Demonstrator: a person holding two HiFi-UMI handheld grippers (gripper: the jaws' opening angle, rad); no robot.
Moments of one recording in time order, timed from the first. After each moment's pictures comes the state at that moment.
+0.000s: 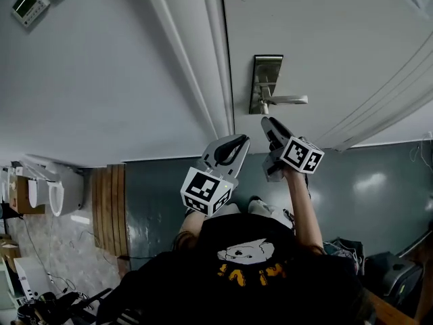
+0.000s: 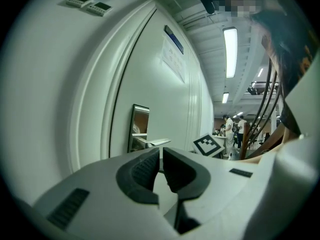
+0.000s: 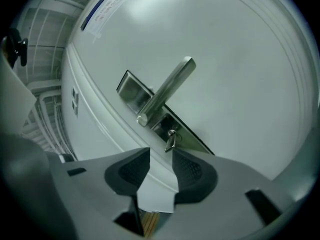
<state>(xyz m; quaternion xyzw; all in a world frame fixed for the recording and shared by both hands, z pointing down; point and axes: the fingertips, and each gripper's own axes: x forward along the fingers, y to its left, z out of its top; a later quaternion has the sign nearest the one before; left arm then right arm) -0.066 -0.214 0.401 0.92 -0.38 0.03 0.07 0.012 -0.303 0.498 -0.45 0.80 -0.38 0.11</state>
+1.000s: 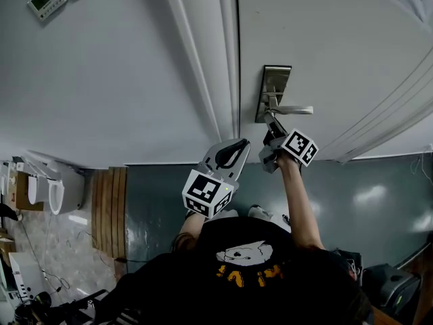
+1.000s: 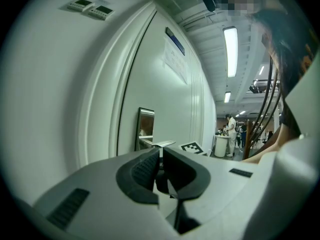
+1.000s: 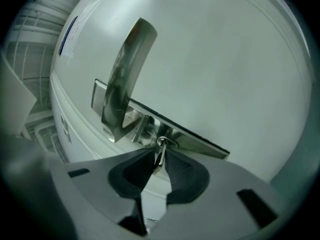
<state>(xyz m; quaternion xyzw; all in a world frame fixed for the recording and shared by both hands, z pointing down) -0.081 -0.221 0.398 0.92 -0.39 0.03 0.06 0.004 -0.359 0.515 -0.43 0.74 -0.46 0.22</state>
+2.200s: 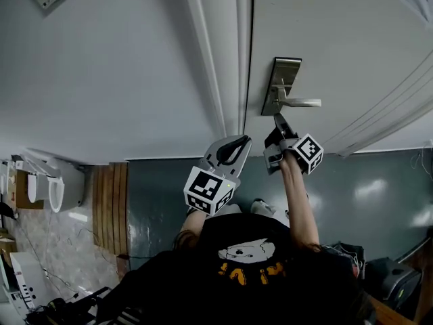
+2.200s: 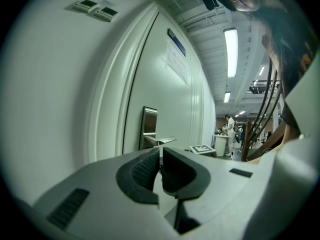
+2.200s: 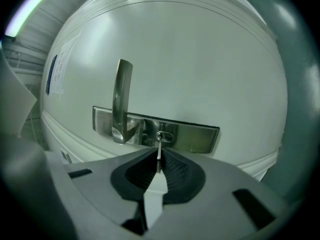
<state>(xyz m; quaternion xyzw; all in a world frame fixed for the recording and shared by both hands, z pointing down) -0.107 -0.207 0.402 0.92 -0.39 0.03 0.07 0.009 -0.323 0.517 -0.43 0.63 -0.54 0.35</state>
